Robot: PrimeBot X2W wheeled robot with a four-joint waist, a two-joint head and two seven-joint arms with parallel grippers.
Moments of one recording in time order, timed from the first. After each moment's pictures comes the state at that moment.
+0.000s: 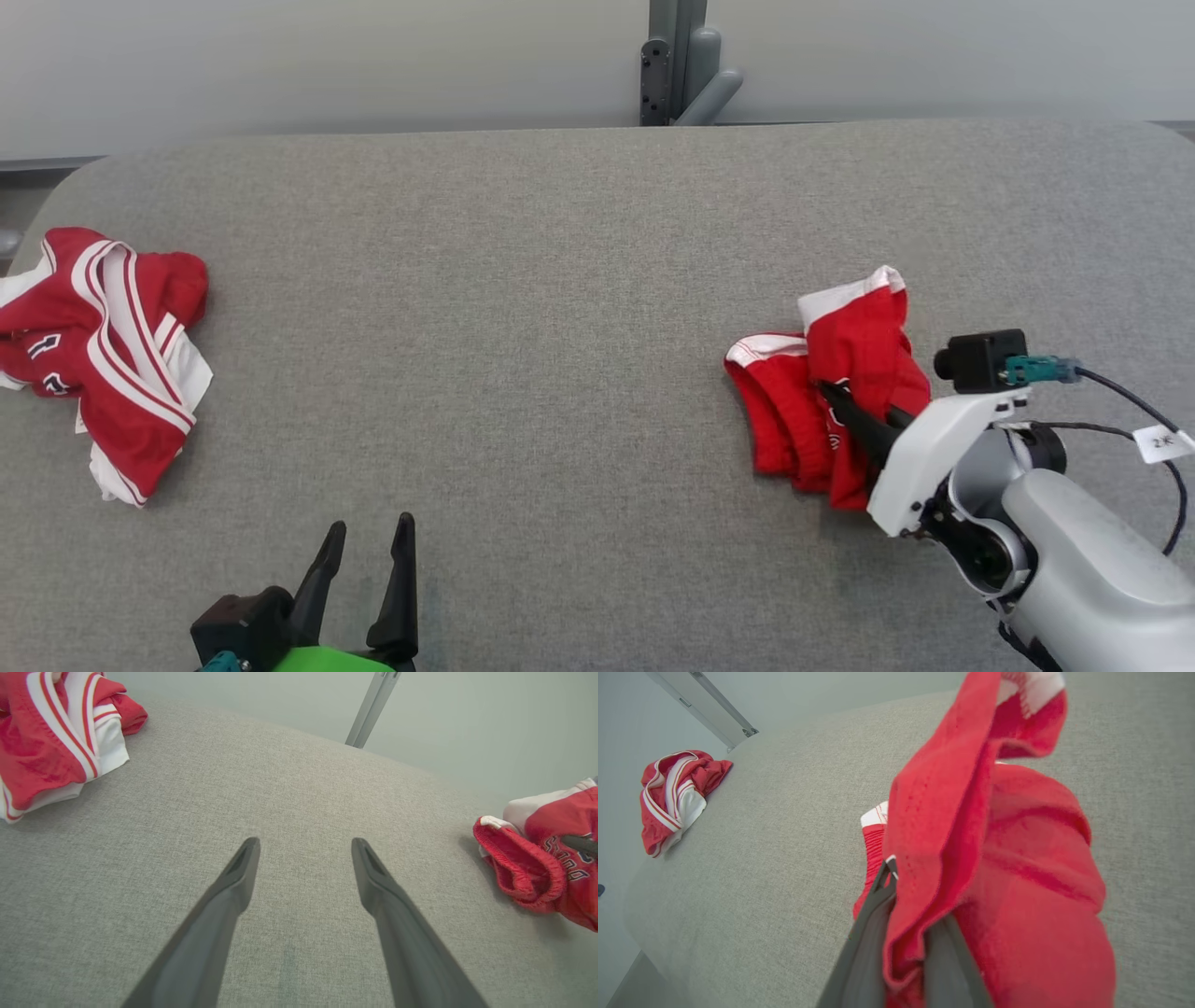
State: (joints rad) left arm 0.04 0.36 -0.51 0.04 -0.76 0.21 -0.26; right arm -0.42 -0.43 0.57 0.38 0.90 0.13 0.10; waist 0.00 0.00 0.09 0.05
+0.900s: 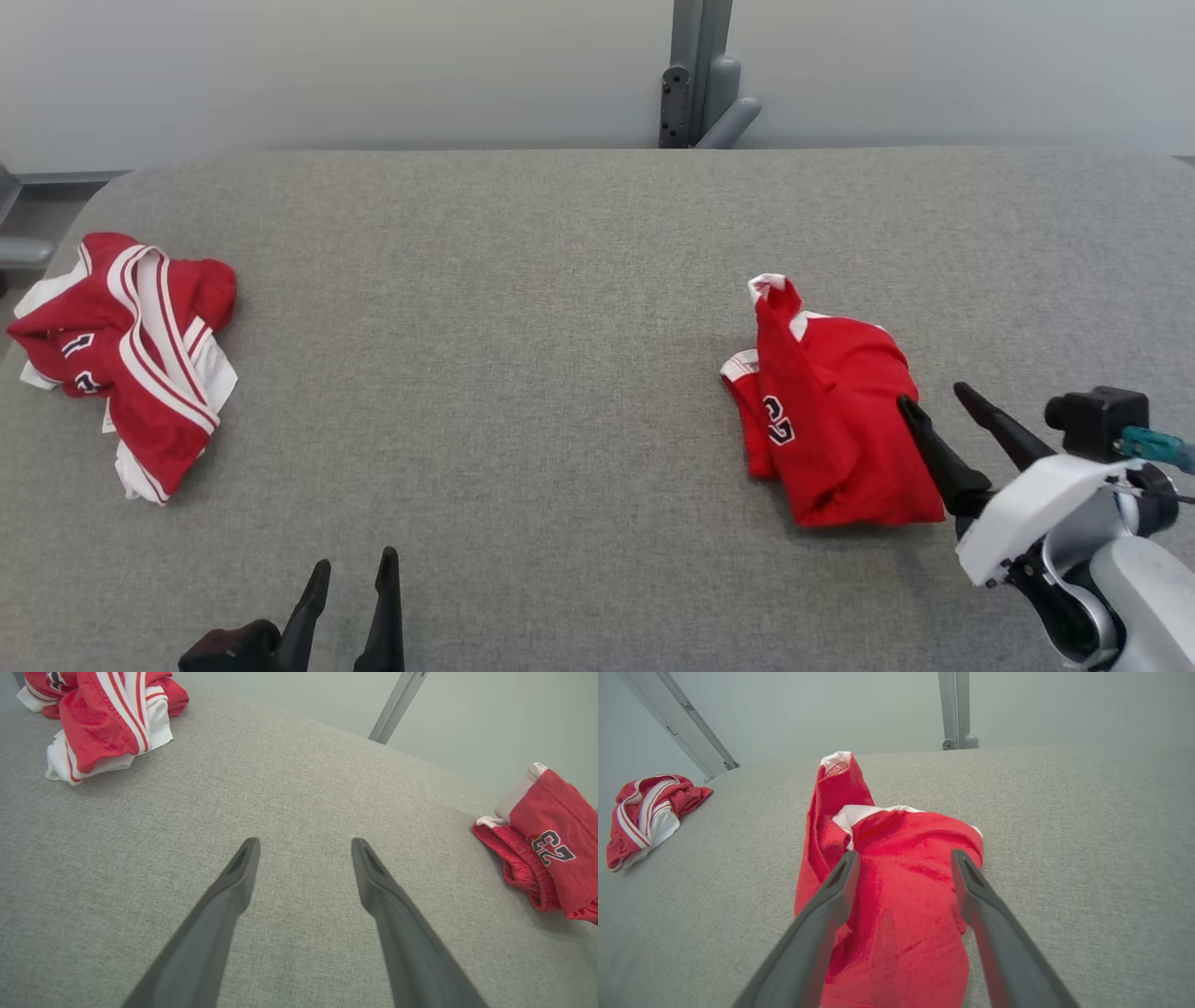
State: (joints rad) left arm 0.09 0.35 -0.49 0.06 -0.77 0.22 -0.26; right arm -0.25 -0.47 0.42 0.29 0.75 0.13 -0.06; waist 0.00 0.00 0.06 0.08
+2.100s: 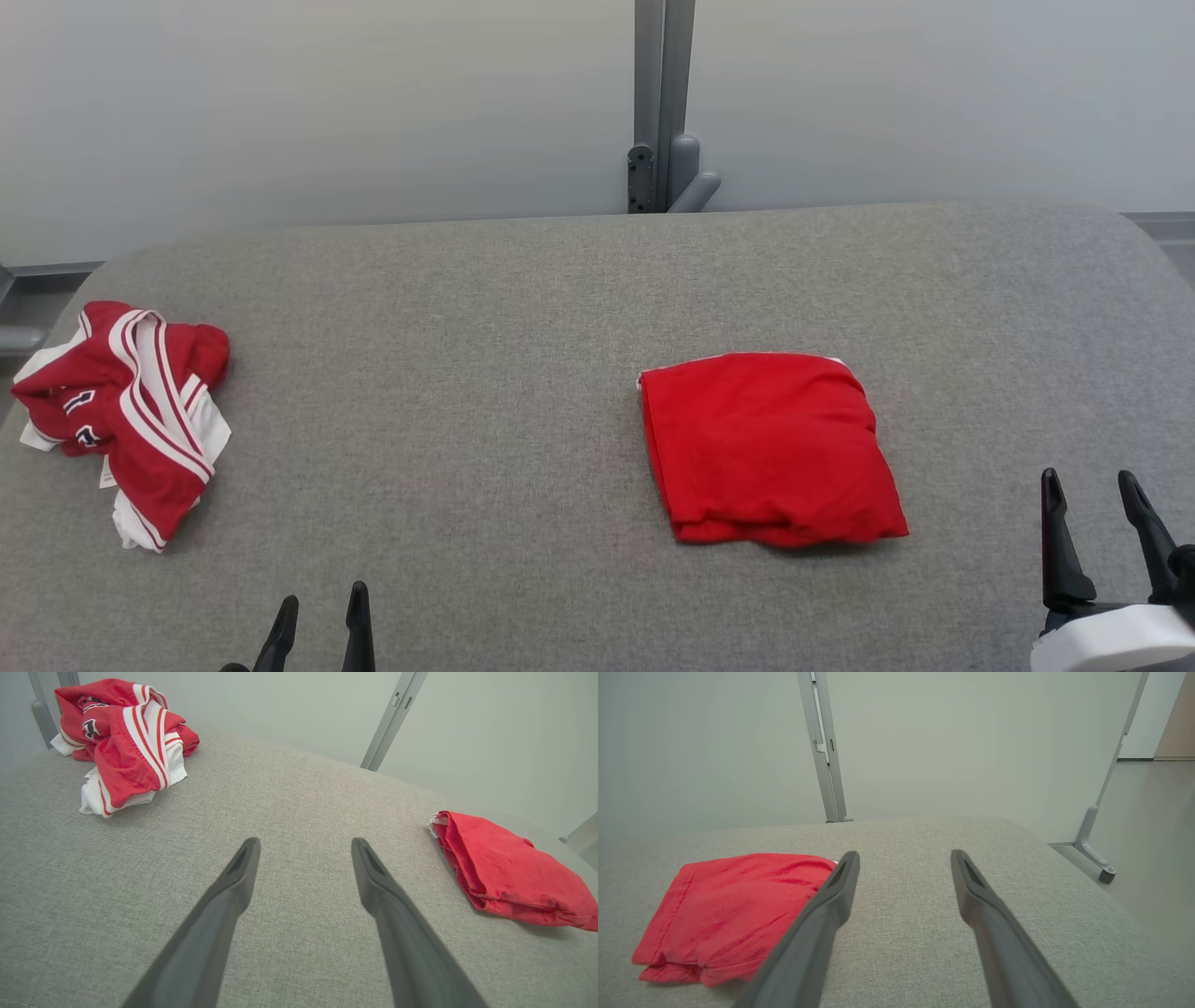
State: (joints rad) left arm 0.20 0.33 -0.39 0.02 -0.69 0.21 -0.26; right arm 0.12 -0.13 -0.18 0.12 0.17 0.13 -0.26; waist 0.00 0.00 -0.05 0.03
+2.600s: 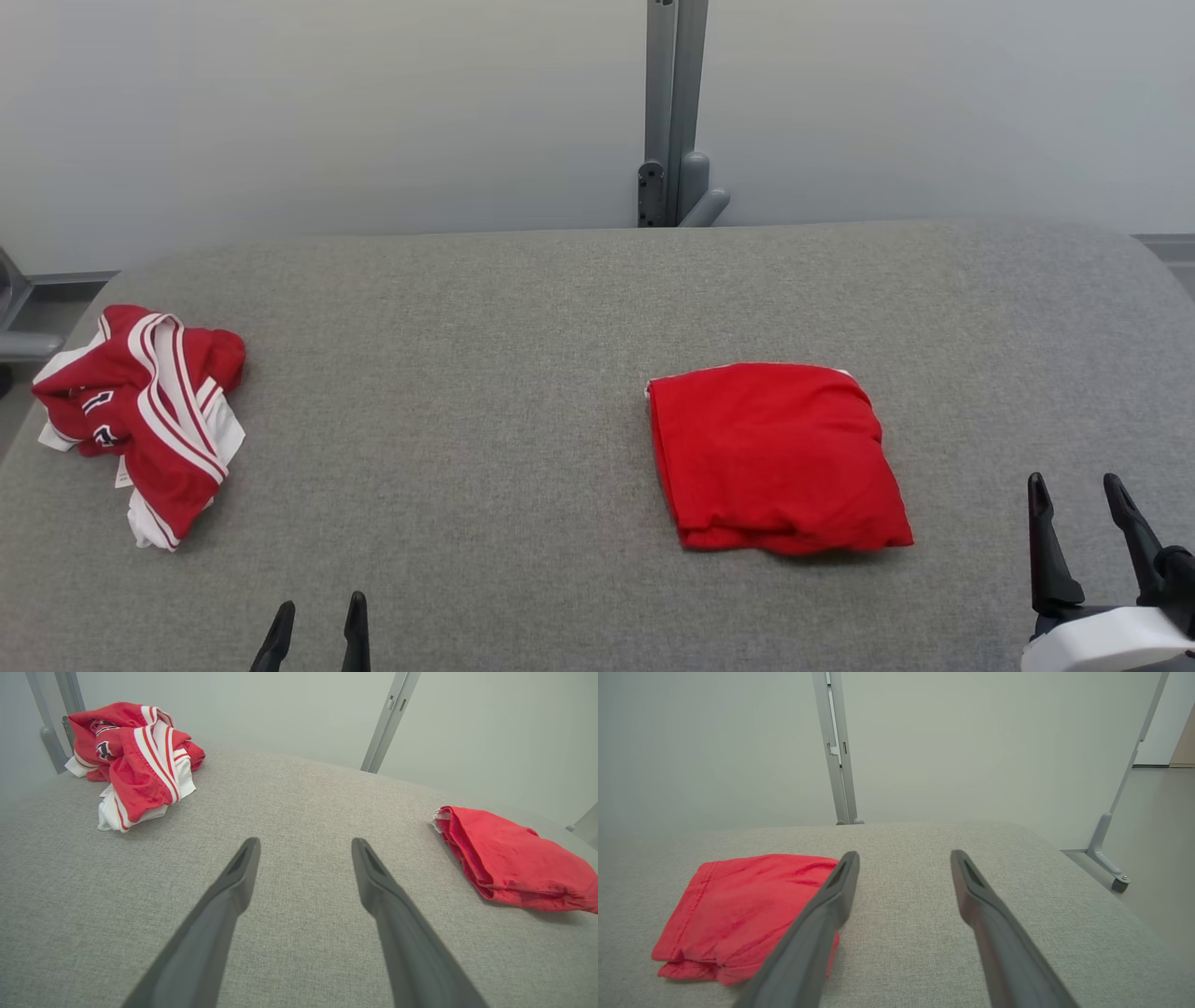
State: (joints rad) left arm 0.22 0.33 -0.35 0.04 -0.61 0.15 -0.26; right arm 0.12 -0.14 -0.15 0.13 0.17 0.13 -0.26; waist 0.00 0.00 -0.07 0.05
